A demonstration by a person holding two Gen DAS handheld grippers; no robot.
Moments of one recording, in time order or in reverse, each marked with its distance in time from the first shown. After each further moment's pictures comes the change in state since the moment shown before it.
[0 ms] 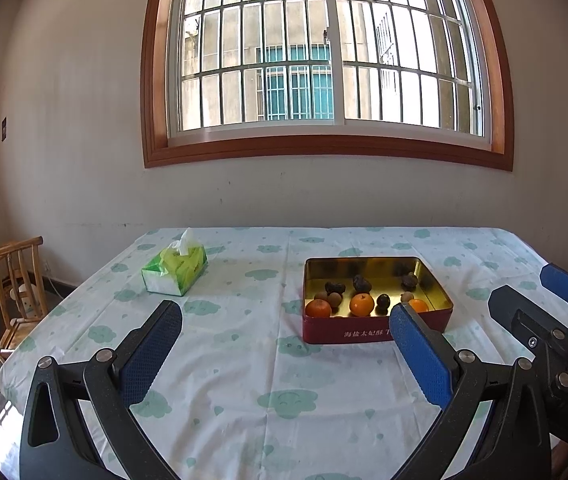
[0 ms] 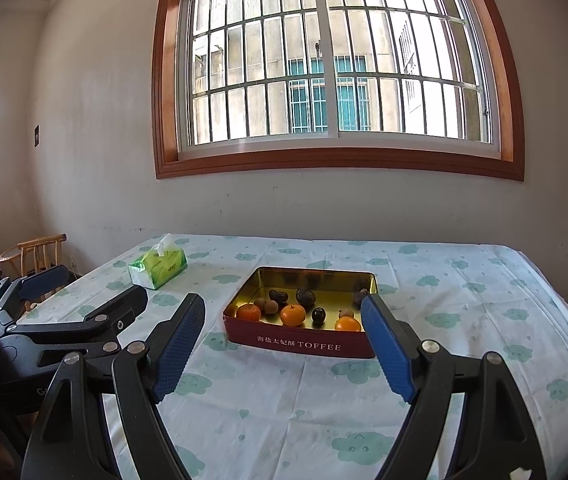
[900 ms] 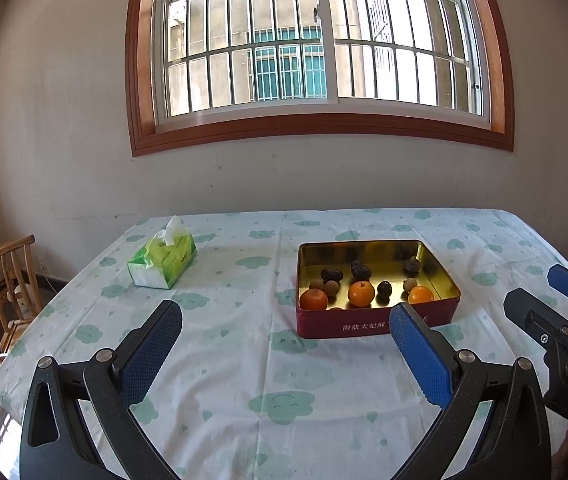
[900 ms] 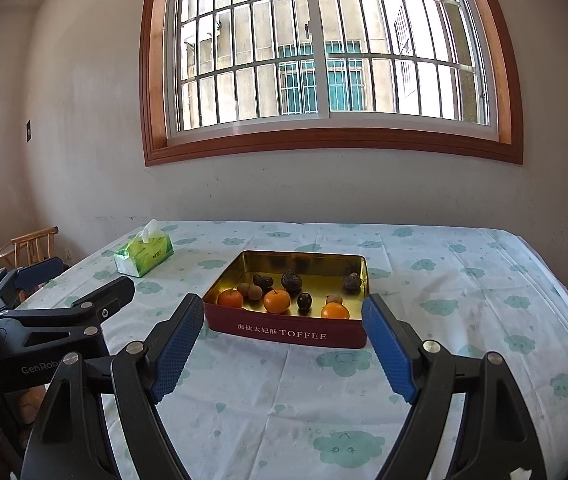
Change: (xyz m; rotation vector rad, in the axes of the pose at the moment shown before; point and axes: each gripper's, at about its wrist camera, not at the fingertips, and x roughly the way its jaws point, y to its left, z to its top) left arm 0.040 -0.014 0.001 0.037 0.065 -0.001; right arm 0.027 -0.028 -0.011 0.021 0.061 -0.016
